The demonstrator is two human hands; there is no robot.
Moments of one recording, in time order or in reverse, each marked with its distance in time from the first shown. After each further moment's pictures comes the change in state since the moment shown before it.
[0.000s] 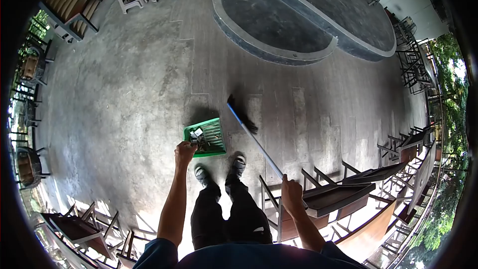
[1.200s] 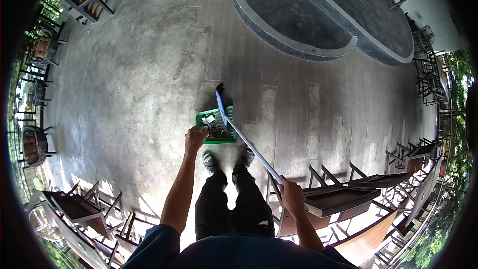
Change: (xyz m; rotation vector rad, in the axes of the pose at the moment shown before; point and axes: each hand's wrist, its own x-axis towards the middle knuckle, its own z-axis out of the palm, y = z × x) left_hand 0.004 0.003 -0.005 0.021 -0.002 0.024; right_hand -0.012 -0.029 -0.026 0.289 -0.192 -0.031
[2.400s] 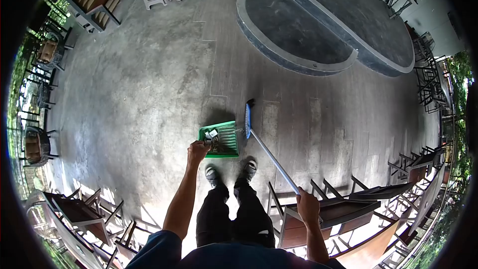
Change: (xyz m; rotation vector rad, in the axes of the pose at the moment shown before) left_hand 0.003 0.005 -0.003 0.020 0.000 0.012; right_hand -0.003 0.054 -0.019 -0.131 0.184 -0.056
